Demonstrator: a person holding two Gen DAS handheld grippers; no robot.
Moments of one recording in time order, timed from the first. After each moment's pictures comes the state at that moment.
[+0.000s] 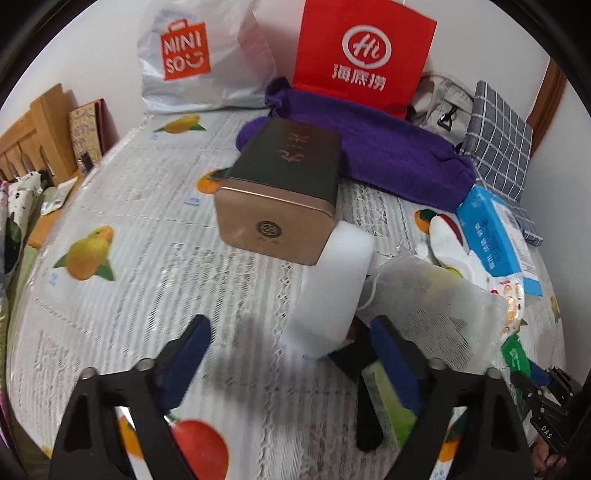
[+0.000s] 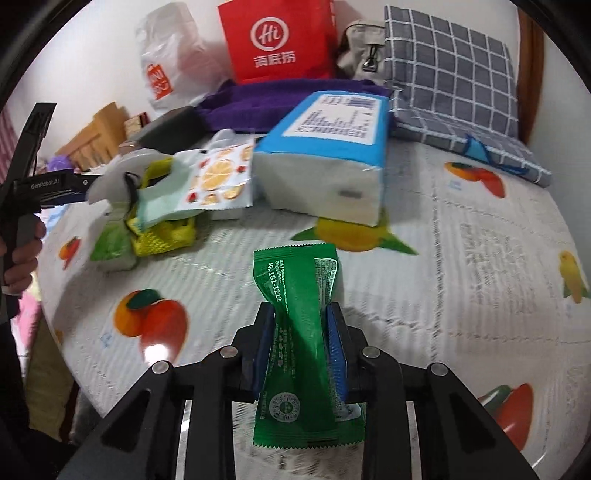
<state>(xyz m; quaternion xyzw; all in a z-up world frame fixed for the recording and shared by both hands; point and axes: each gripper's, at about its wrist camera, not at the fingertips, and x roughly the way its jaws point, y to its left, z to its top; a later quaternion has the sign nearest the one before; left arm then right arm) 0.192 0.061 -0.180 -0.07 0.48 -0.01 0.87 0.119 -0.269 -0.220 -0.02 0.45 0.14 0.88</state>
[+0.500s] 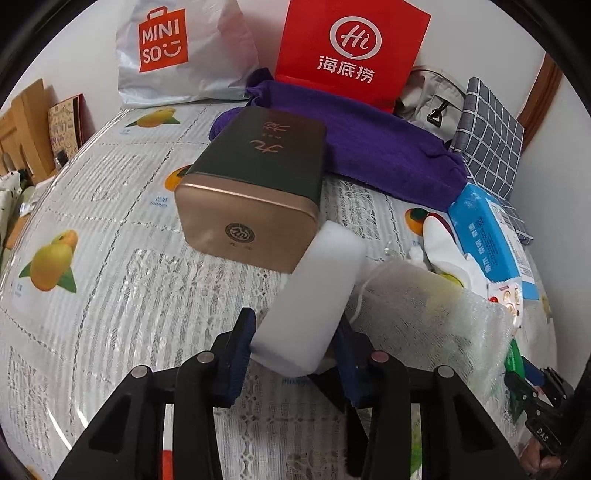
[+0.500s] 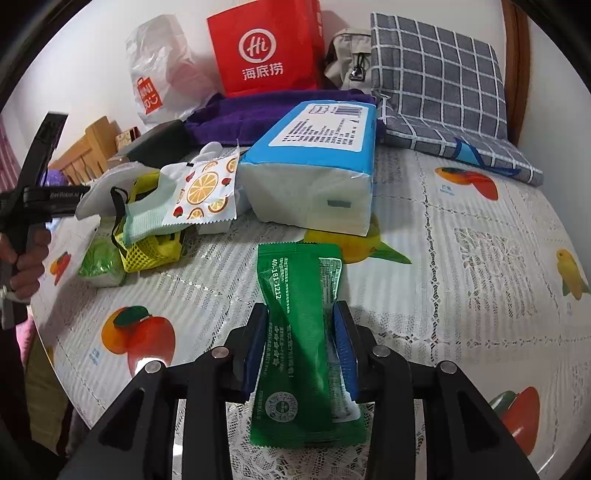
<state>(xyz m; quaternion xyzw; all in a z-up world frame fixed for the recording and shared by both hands) 0.202 0.058 -0.193 -0.09 0.48 -0.04 0.87 0.124 -0.274 -0.223 0.02 0.43 0.14 0.89</state>
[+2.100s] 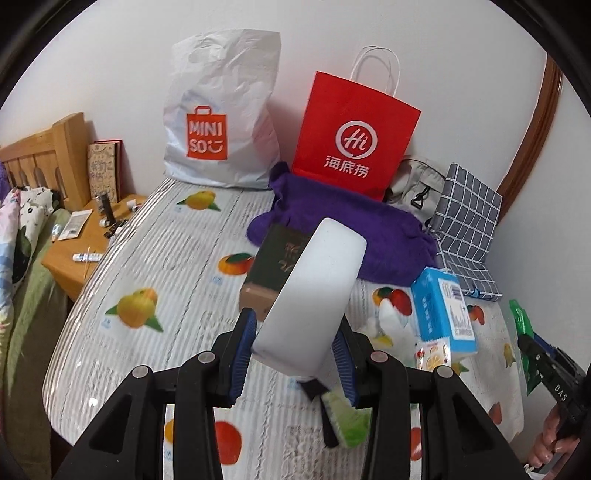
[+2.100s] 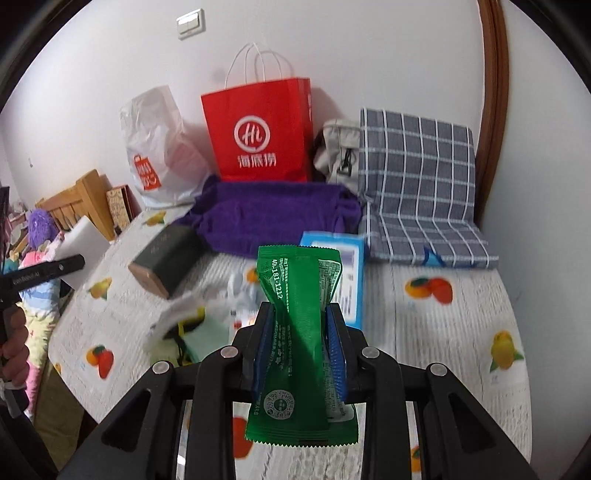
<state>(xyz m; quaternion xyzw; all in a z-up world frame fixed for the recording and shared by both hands) 0.162 0.082 -0.066 -0.11 0.40 -0.01 0.91 0.141 -0.243 -0.071 0.01 0.36 0.09 0.93</state>
